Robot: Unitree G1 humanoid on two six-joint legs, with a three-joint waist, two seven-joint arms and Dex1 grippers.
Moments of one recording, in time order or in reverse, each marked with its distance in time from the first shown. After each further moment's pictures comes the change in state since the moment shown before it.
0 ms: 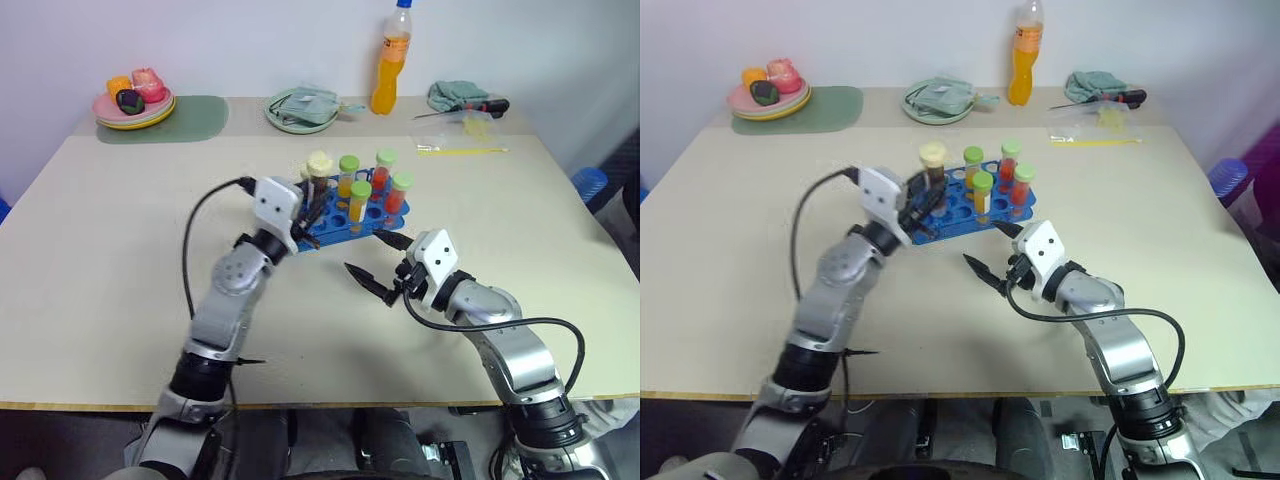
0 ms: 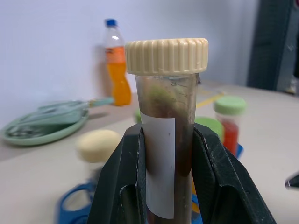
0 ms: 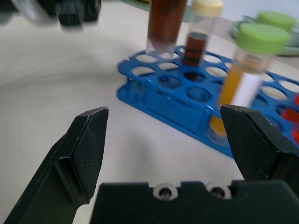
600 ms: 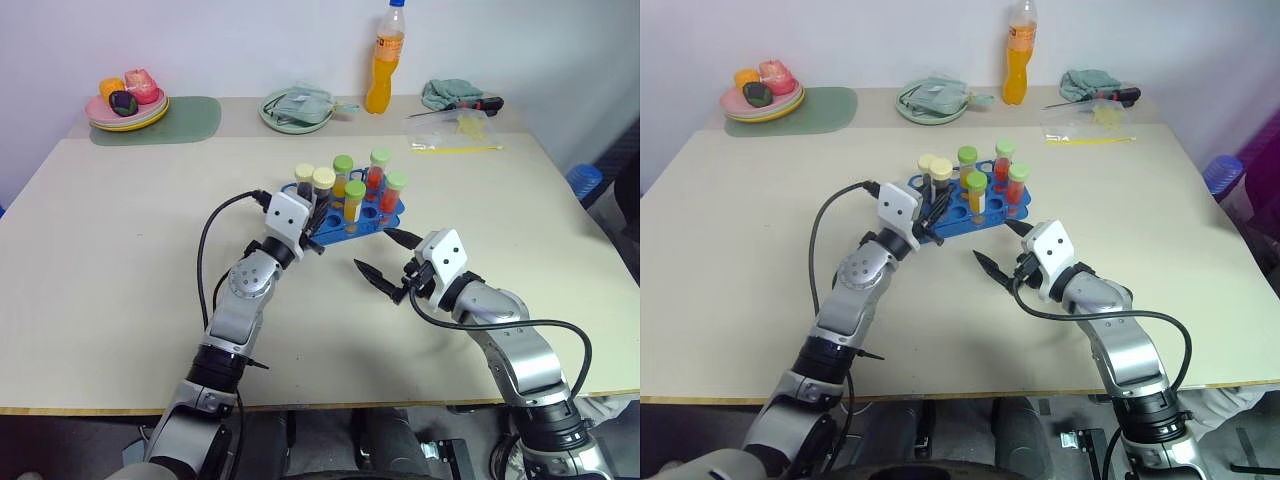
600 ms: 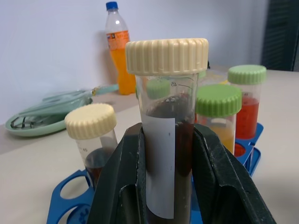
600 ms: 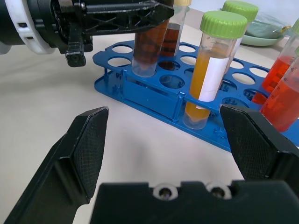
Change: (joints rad) left arm -0.036 -0.046 0.020 0.204 0.074 -0.130 0.021; right arm 0.011 0.001 -0.018 0.001 -0.009 -0.001 -0.025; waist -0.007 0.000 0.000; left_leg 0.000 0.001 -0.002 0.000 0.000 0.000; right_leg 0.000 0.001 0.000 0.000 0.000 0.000
